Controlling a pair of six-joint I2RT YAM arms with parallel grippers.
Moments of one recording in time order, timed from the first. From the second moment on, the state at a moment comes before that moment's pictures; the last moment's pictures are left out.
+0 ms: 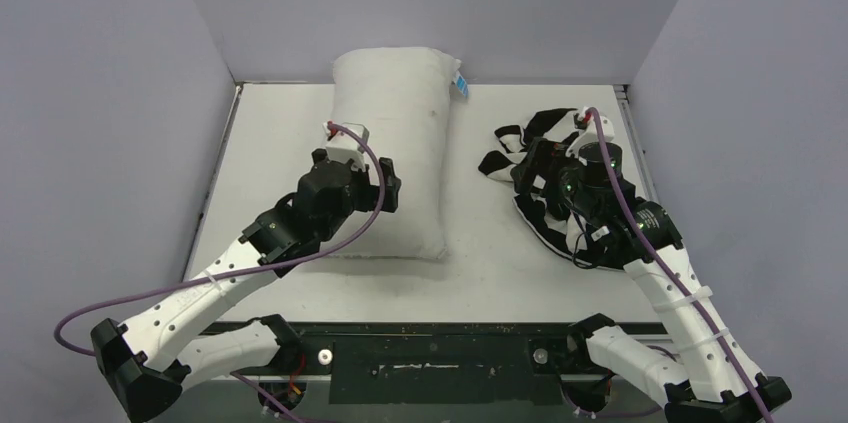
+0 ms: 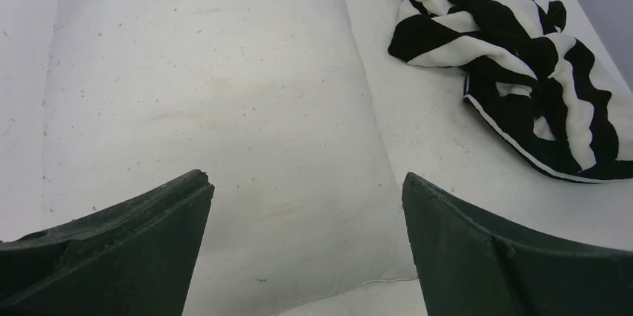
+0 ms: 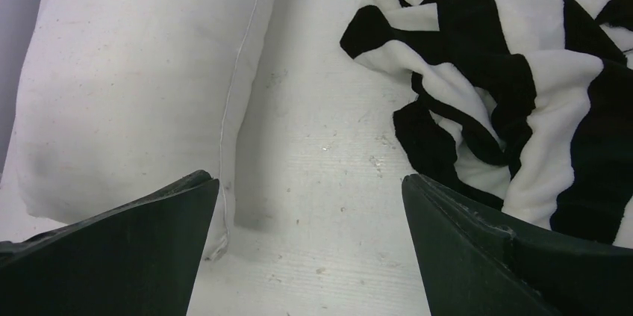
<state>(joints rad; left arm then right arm) -0.80 1.00 0.98 -0.35 -0.40 -0.38 0.39 0.91 1.10 -0.68 0.08 0.44</state>
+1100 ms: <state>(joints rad) -0.55 1.92 1.73 -0.45 -0.39 -0.28 0.39 0.79 1.10 -0.72 0.06 0.47</state>
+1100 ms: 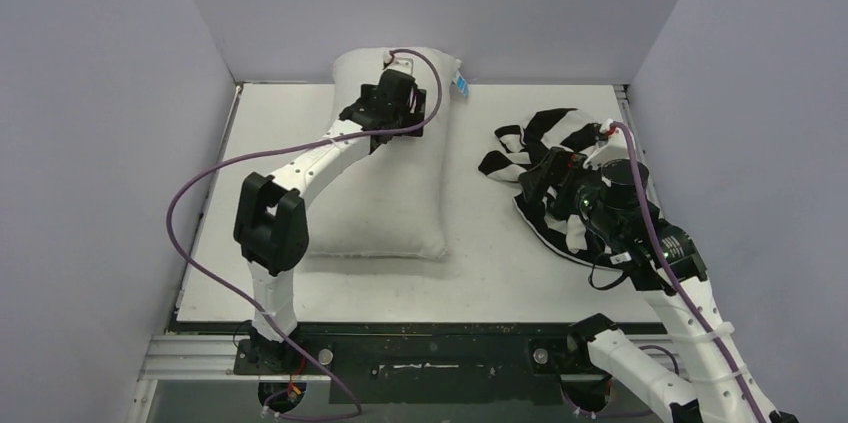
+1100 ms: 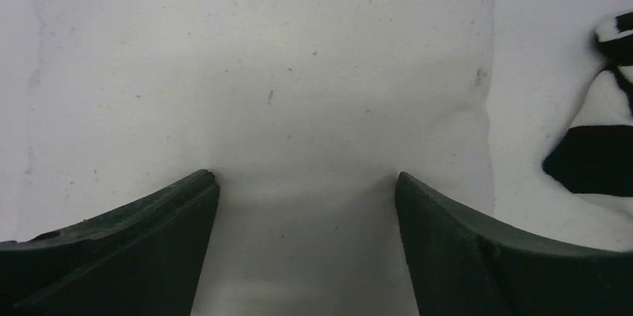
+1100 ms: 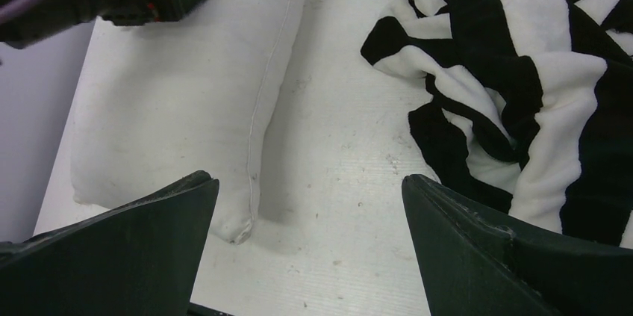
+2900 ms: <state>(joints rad) -0.26 1.06 1.08 -0.19 0.14 0.59 0.39 0.79 1.03 -0.73 0.12 0.70</state>
